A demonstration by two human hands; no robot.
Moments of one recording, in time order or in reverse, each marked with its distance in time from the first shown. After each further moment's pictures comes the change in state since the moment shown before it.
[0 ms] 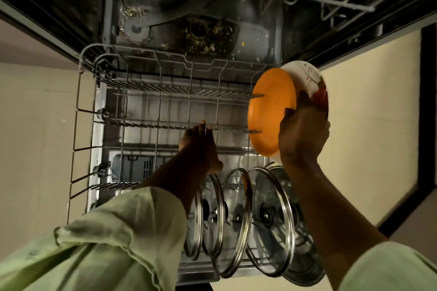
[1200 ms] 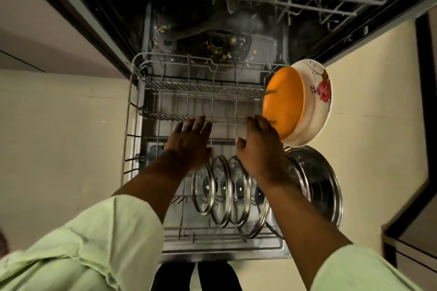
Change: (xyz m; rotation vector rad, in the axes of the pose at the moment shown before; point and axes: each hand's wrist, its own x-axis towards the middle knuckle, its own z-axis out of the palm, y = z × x) left_hand -0.107 -0.077 0.009 0.020 0.232 0.103; right_hand -0.125 -0.035 0.006 -0.262 -0.360 -0.411
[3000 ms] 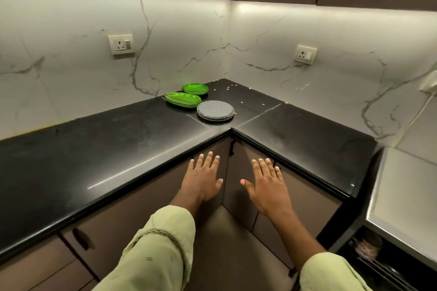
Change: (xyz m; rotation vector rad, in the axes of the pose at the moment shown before) left_hand -0.705 -0.349 -0.205 -0.253 0.816 -0.787; right_hand -0.289 -0.621 -0.344 -0.122 0.312 -0.952
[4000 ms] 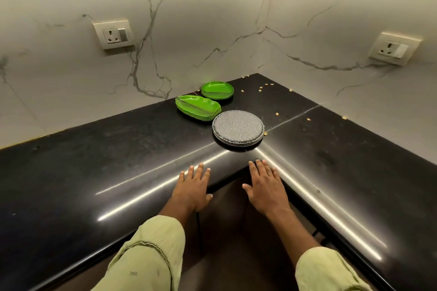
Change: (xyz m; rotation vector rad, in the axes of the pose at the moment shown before) left_hand 0.264 -0.108 0.033 0.071 -0.246 -0.215; right_hand 0.332 0.023 0.104 0.025 -0.126 -0.213
